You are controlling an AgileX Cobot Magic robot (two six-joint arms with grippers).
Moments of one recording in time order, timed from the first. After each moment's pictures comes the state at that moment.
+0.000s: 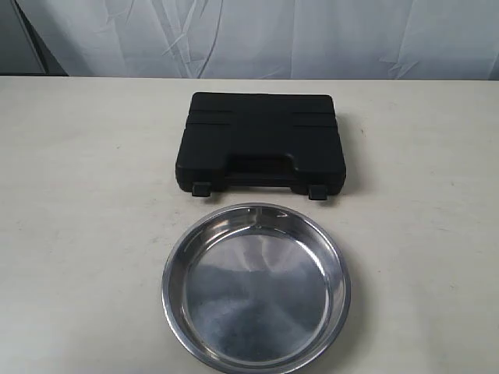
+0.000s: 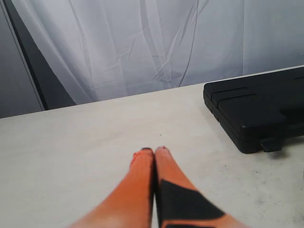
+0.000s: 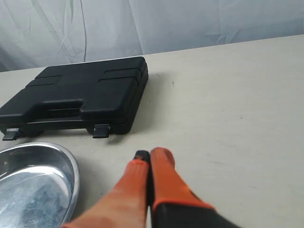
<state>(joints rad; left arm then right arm) -0.04 0.00 0.00 0.05 0.19 0.03 0.18 0.01 0.00 0.06 0.35 0.14</state>
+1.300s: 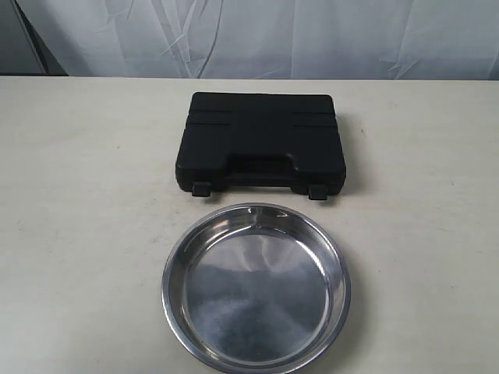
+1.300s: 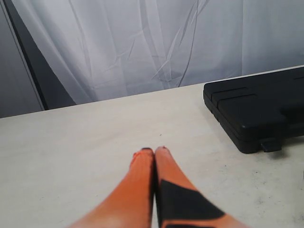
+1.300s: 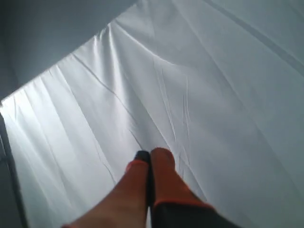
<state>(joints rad) -0.04 0.00 0.00 0.05 0.19 0.03 0.18 0.11 -0.25 0.18 -0.27 0.35</state>
